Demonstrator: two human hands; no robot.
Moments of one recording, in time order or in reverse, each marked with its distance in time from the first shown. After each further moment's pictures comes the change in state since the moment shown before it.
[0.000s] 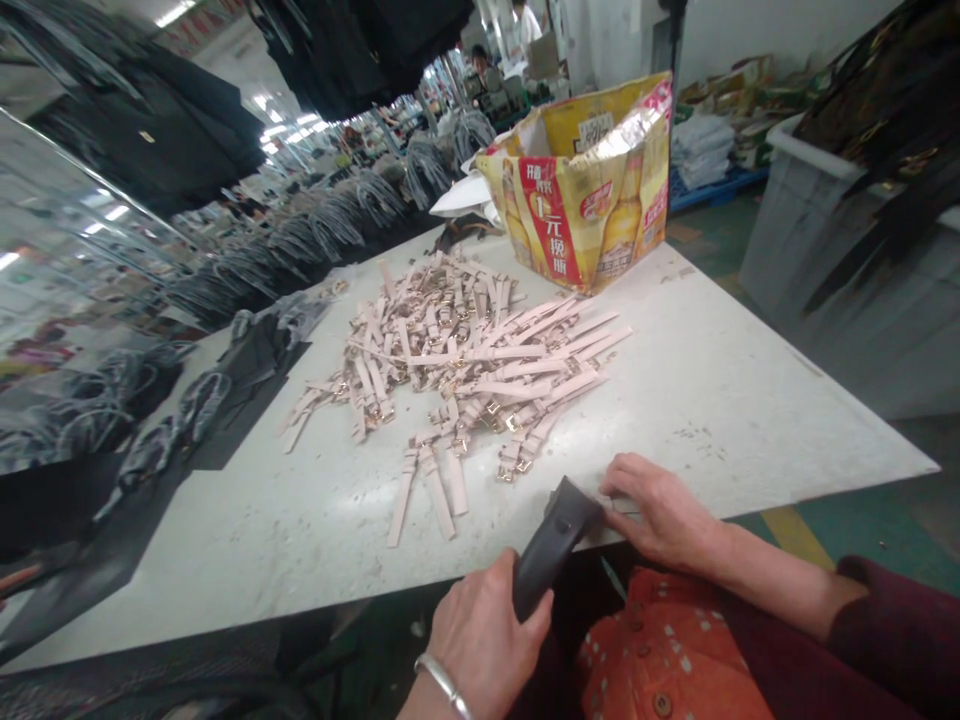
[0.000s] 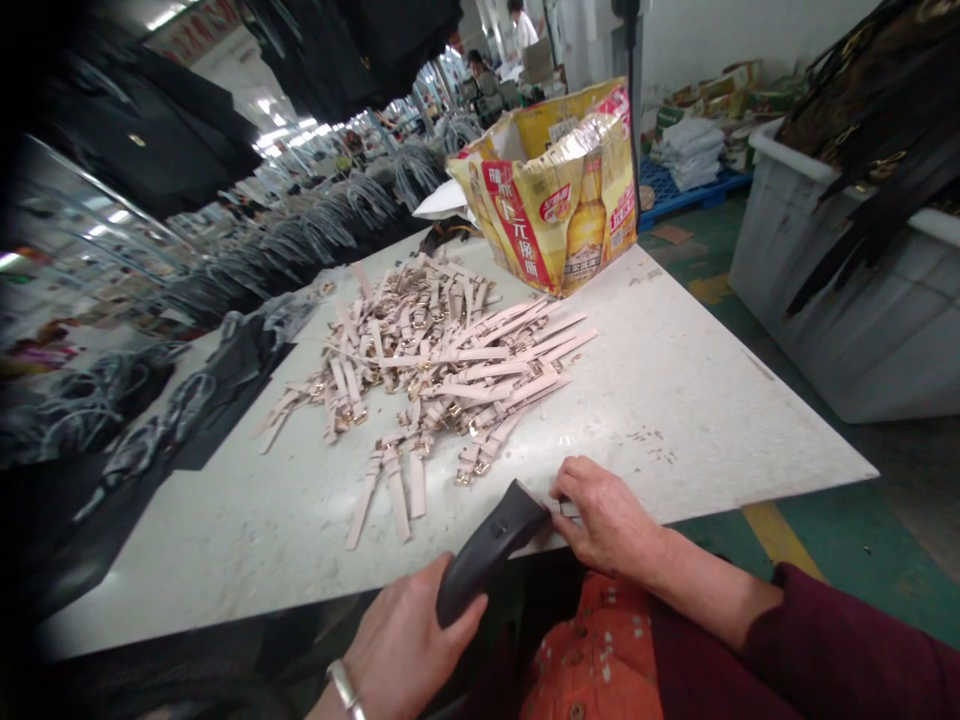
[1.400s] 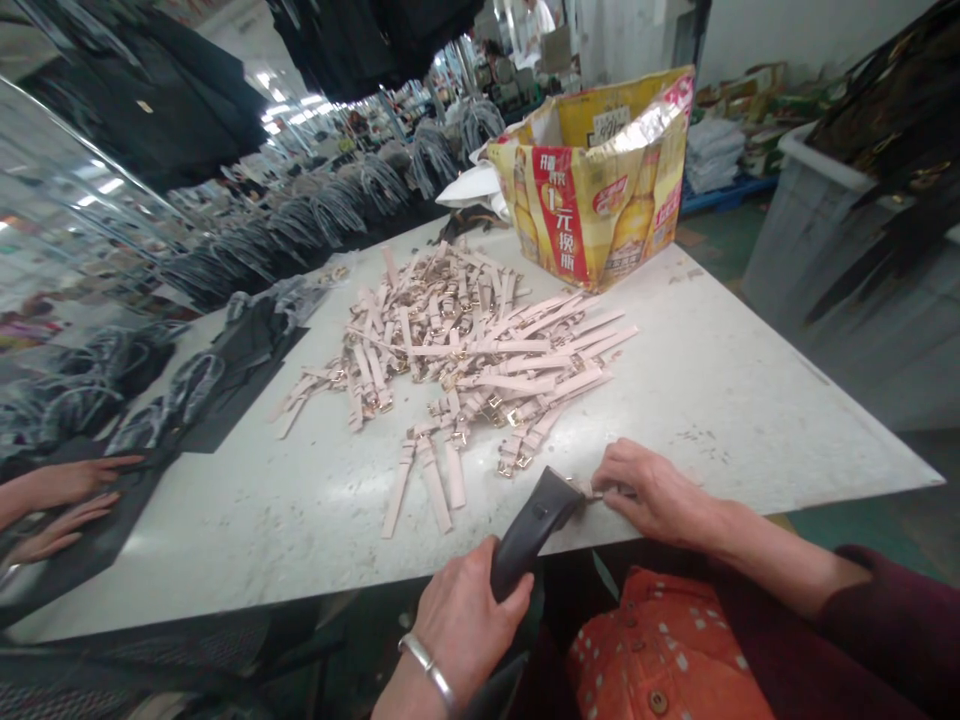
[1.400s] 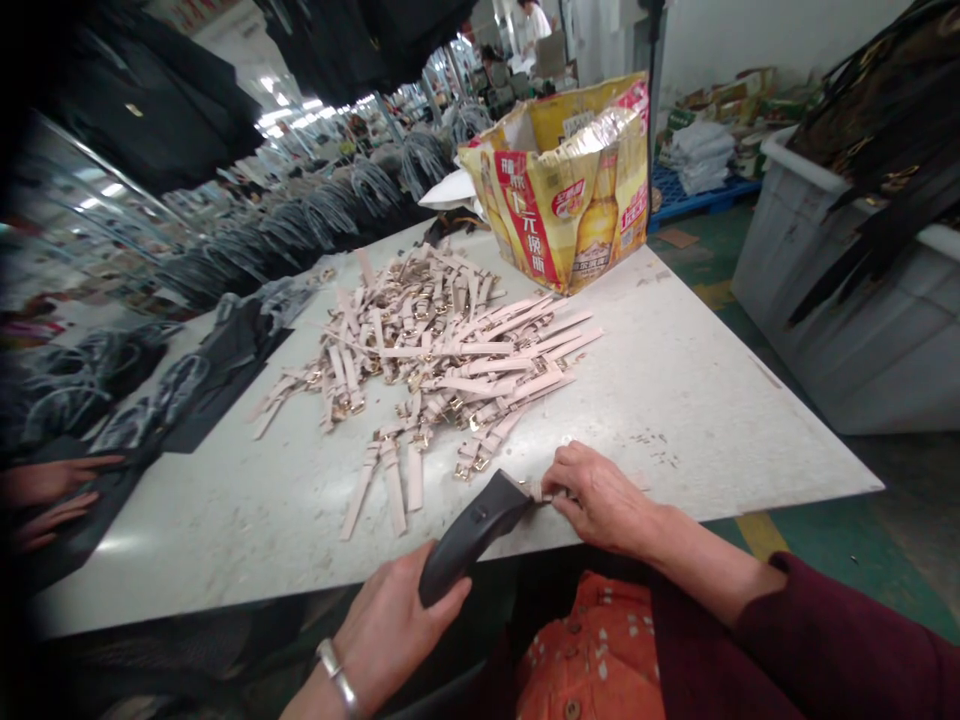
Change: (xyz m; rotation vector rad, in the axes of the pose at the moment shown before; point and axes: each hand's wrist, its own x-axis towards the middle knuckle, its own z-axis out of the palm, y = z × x) left_hand 0.011 -0.019 0.007 -0.127 0.021 -0.015; right_hand 0.022 0.006 -0.017 -0.032 -0.163 -0.079
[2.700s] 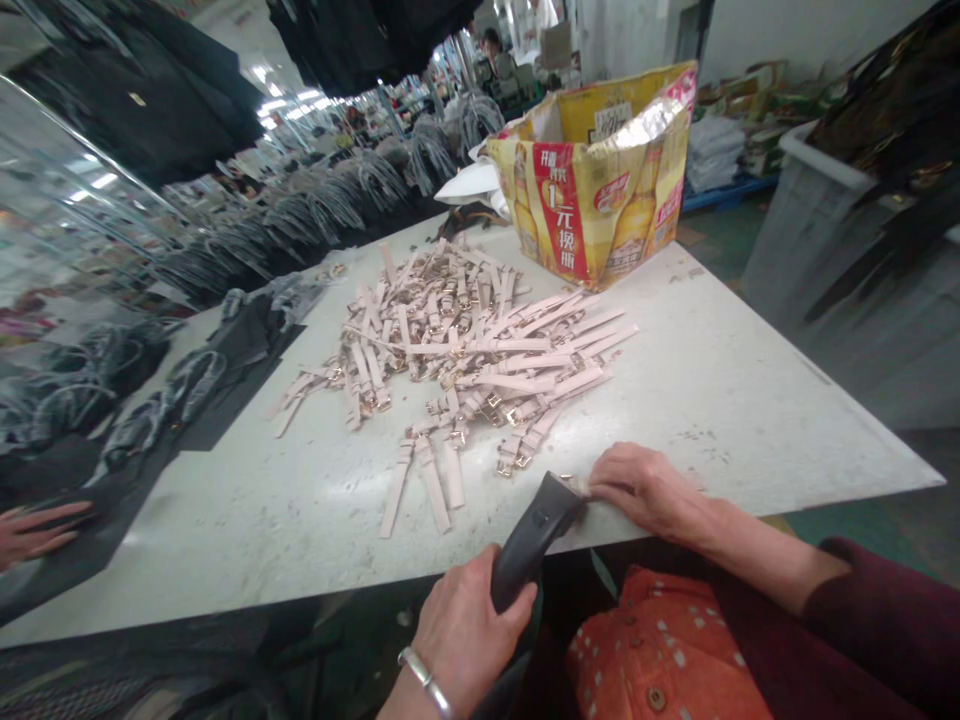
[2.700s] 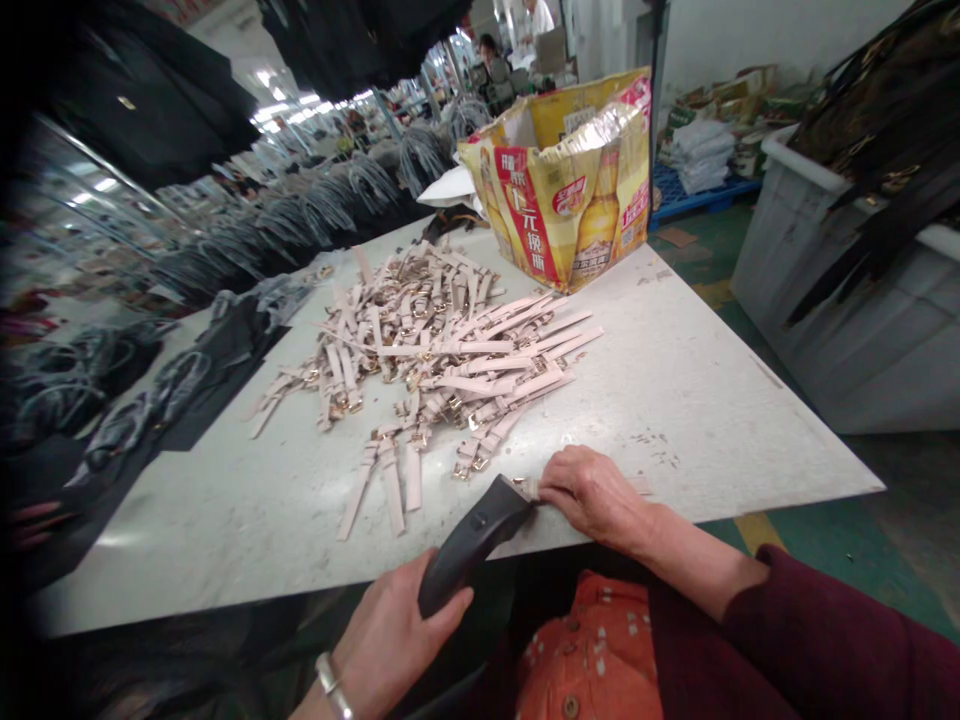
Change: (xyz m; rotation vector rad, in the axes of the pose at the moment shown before) left_hand -0.004 -0.002 0.005 -0.033 -0.043 -0.006; right_hand 0.004 0.008 0.013 -0.063 0.088 -0.119
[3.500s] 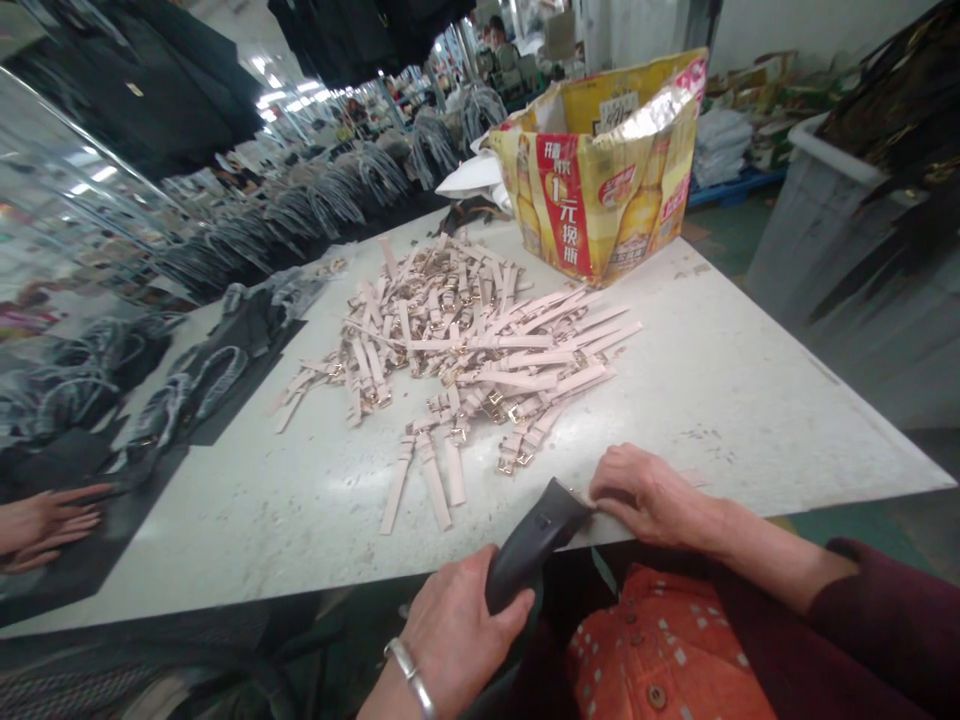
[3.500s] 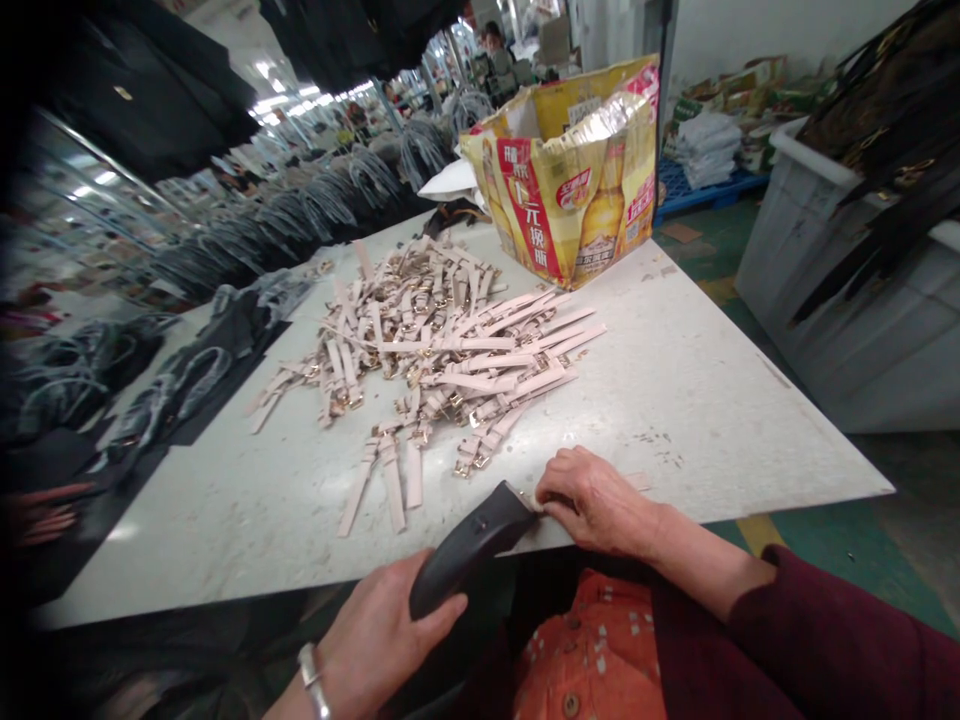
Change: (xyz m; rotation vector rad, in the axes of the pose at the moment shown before) left_hand -0.003 -0.007 -0.009 -0.003 -0.013 0.063; right_hand -0.001 -0.006 -0.007 0.079 -0.076 -0.045
